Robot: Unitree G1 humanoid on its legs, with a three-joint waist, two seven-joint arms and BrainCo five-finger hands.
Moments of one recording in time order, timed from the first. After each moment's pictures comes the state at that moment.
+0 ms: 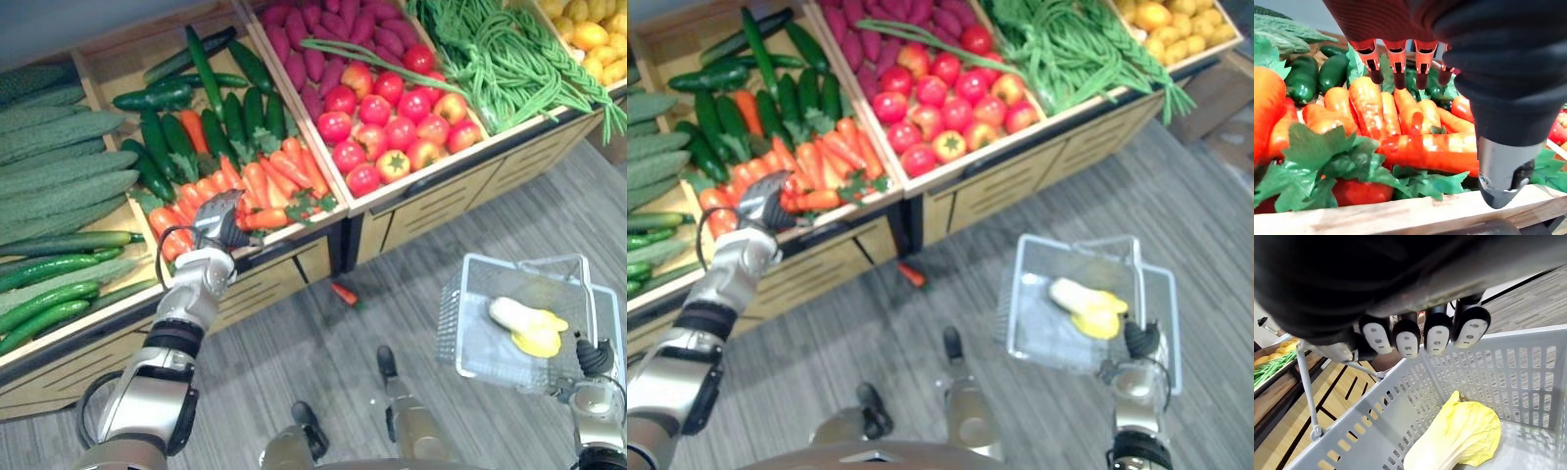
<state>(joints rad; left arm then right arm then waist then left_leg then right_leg) -0.57 0.51 -0.15 0.72 0.76 -0.03 0.23 0.00 -0.37 -0.44 0.68 -0.30 -0.11 -0.28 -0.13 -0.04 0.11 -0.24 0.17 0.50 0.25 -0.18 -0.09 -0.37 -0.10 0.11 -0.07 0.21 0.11</state>
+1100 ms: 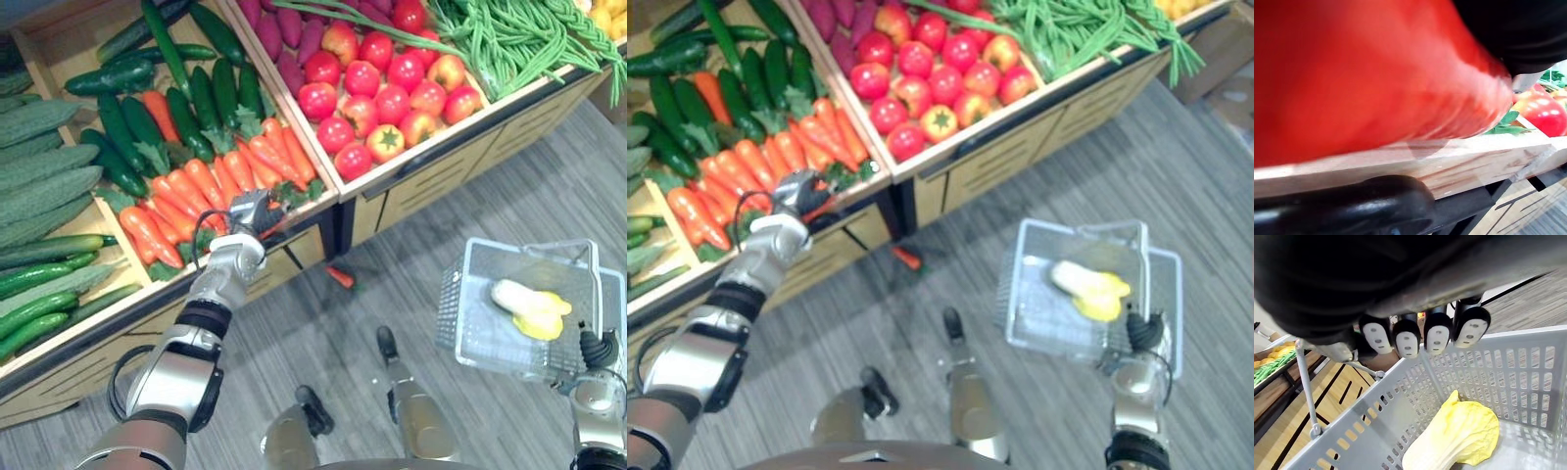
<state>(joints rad) -0.69 0.43 -0.22 0.80 0.76 -0.05 0.25 0.04 -0.33 -0.46 0.55 -0.29 -0.11 -0.29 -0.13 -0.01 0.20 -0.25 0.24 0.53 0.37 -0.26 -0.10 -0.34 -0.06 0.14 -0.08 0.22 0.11</state>
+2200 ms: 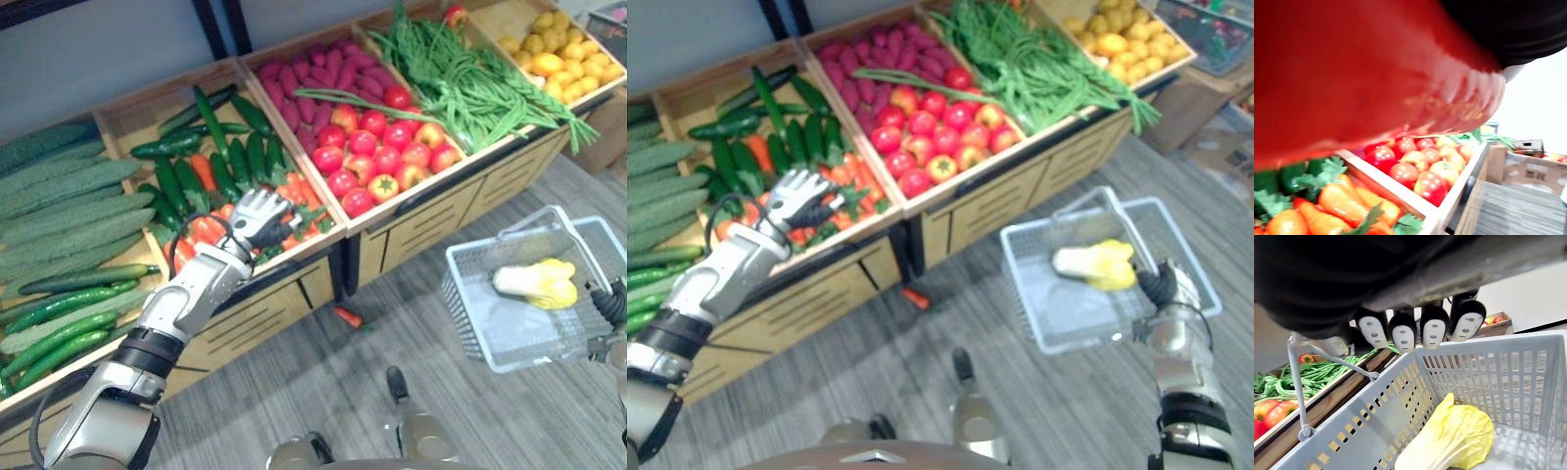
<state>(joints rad) -0.47 0.71 -0.37 0.29 0.80 -0.27 0.22 -0.12 -0.68 -0.22 0.66 -0.40 -0.16 -0.18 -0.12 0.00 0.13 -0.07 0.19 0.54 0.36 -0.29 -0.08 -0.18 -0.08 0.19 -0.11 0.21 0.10</state>
